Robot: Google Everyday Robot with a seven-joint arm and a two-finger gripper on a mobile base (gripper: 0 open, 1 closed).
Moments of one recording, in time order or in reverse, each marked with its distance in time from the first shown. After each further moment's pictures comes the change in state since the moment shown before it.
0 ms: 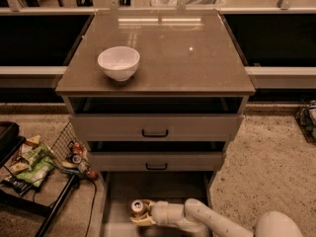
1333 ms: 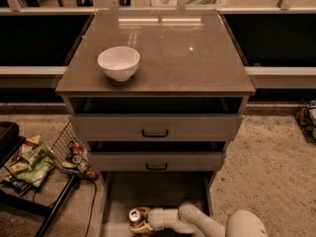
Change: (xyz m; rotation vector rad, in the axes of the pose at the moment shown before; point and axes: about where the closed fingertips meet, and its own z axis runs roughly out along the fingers) arm 0.077 0.004 0.029 -0.115 -0.019 -0.081
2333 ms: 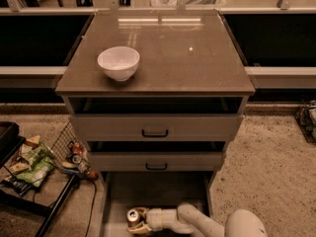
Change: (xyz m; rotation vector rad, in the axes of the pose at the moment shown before) arm -0.003 0.004 0.007 -0.013 -0.004 0.000
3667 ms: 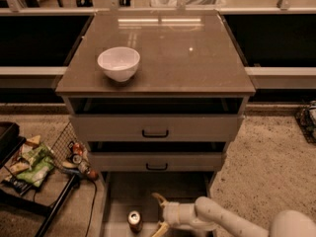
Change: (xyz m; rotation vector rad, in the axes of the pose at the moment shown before) arm -0.048 -0.006 -0.084 0.106 0.203 -0.047
